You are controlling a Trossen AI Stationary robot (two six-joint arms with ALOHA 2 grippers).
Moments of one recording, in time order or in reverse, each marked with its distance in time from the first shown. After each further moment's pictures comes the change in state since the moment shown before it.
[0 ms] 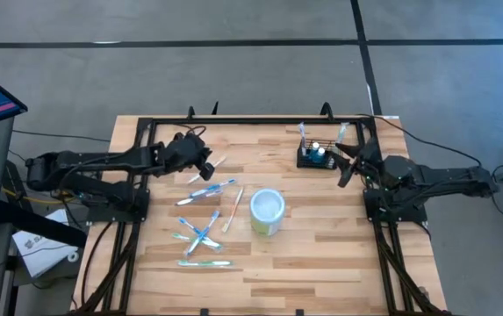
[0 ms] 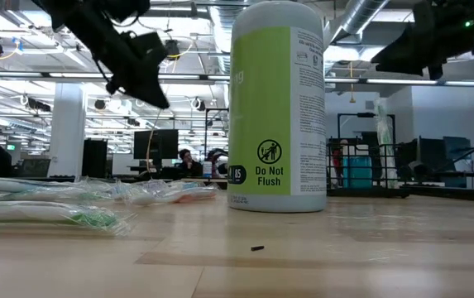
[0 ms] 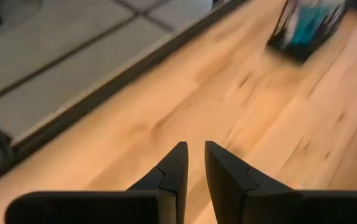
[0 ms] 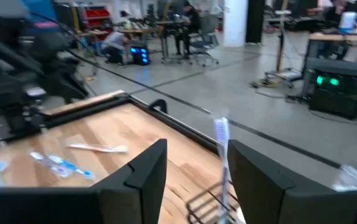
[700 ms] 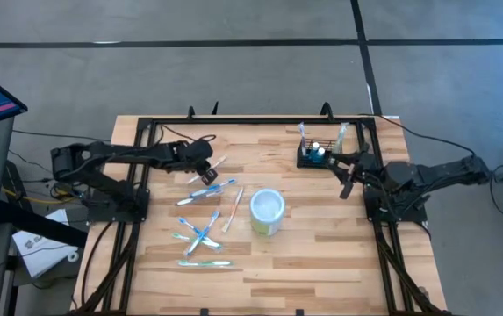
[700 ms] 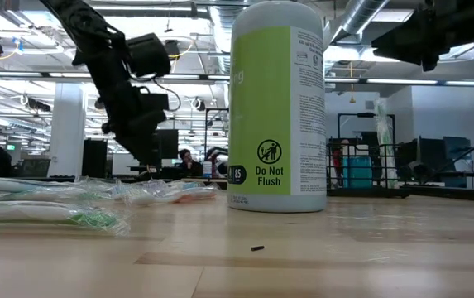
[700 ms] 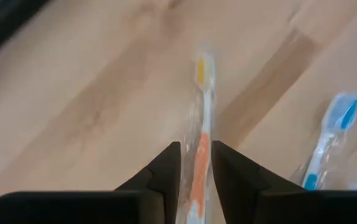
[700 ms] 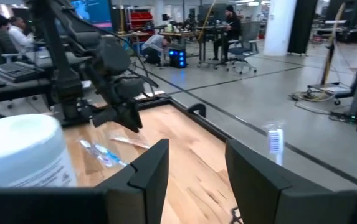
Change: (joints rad) left arm 0.126 0.294 0.000 -0.085 0.164 0.002; right arm 0.172 0.028 0.001 0.064 -0.004 -0.059
